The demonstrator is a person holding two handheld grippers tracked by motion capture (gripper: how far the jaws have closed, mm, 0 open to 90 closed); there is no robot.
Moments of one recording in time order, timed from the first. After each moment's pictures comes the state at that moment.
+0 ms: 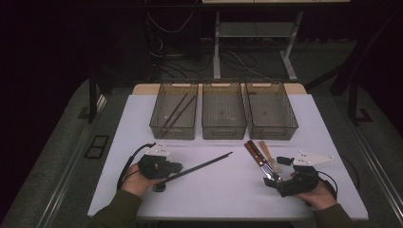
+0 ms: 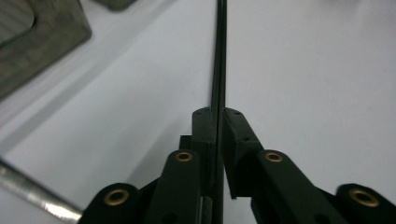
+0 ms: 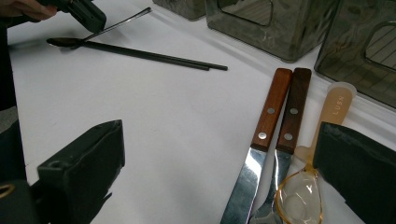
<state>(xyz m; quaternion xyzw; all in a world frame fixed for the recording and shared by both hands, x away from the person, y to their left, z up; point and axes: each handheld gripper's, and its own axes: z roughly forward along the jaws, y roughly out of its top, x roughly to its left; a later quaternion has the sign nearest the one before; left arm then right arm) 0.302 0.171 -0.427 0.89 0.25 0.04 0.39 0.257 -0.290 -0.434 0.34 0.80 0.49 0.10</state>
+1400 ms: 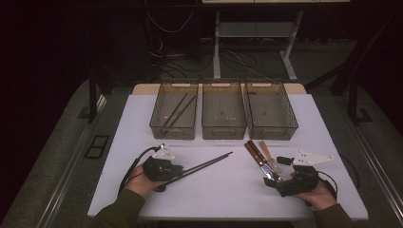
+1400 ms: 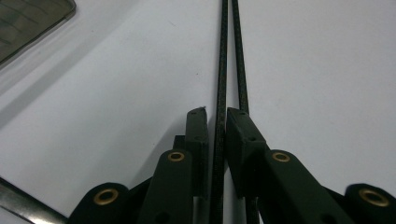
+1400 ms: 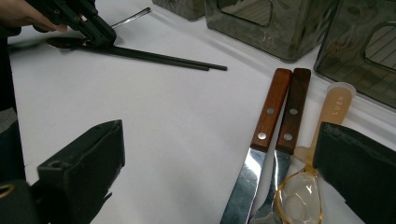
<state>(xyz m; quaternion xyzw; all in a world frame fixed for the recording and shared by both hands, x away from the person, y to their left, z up) 0.305 0.157 -0.444 0.90 0.24 0.05 0.36 0.258 -0.289 -0.434 0.34 0.80 0.49 0.10</state>
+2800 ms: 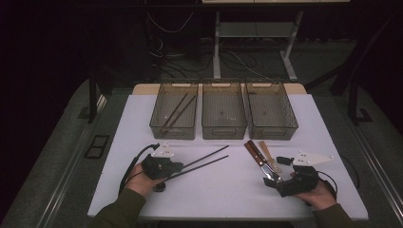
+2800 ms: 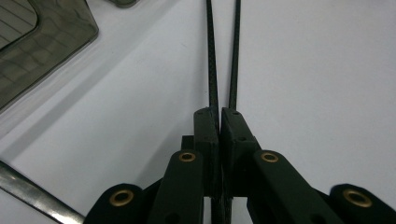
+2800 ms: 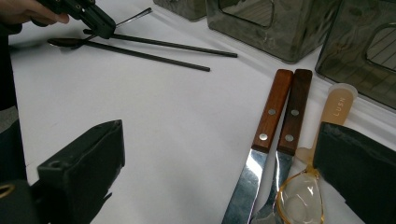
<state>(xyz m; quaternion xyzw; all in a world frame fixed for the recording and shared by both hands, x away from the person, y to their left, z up) 0.304 0.158 -0.431 0.89 0.24 0.07 0.37 0.257 -0.289 -0.433 0.34 0.80 0.49 0.10</state>
